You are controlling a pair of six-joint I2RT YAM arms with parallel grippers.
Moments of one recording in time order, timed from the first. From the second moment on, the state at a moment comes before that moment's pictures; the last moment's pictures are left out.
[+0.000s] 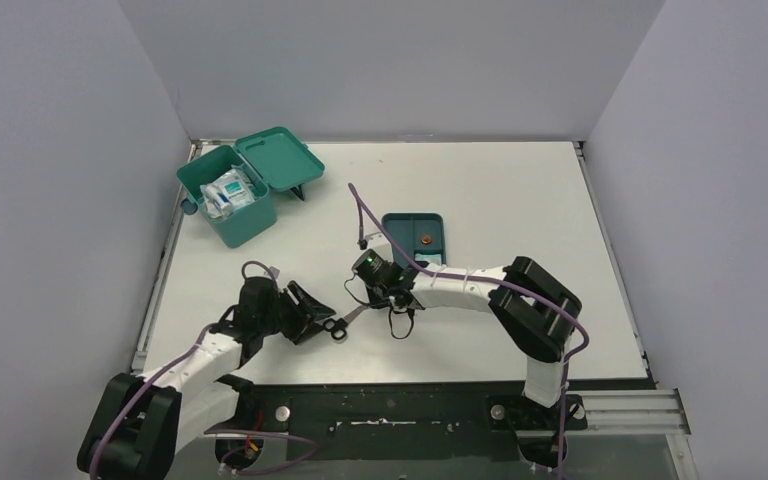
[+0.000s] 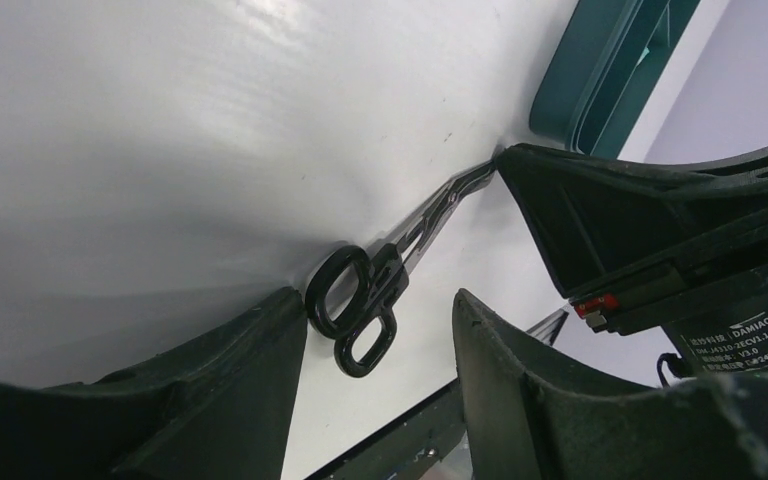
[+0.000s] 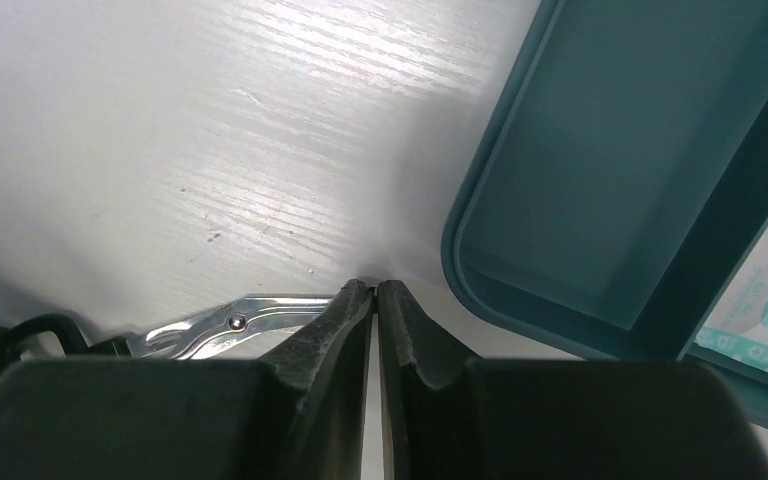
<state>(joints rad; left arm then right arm) -0.31 1.04 0.21 0.06 0.37 -1.12 0.98 1.86 1.12 -0.28 0.28 0.56</state>
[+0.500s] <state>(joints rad) -0.36 0.79 0.16 -0.16 0.26 -1.33 0.98 1.83 1.07 -0.21 0.28 0.58</state>
